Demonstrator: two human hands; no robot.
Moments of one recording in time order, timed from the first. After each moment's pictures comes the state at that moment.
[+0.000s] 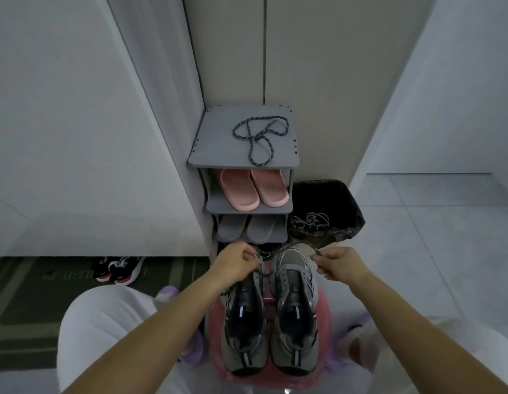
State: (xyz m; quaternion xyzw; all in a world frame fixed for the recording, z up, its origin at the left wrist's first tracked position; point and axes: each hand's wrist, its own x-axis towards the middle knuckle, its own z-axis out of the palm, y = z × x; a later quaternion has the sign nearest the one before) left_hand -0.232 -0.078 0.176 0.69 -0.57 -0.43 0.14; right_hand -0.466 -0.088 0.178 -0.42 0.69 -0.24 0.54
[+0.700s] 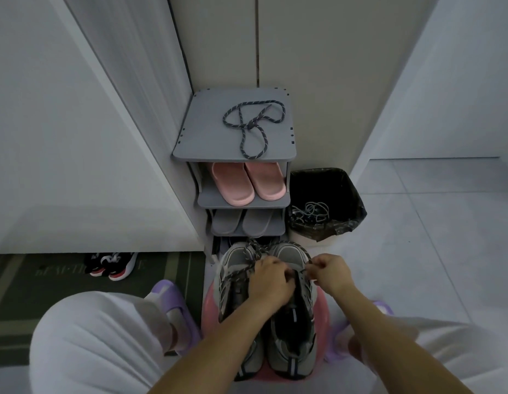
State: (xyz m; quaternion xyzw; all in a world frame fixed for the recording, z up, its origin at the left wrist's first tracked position) left_hand -0.313 -0.067 0.134 0.67 -0.66 -0.34 0.05; right_hand -0.454 -0.092 0.129 -0.48 0.74 -0.18 0.45
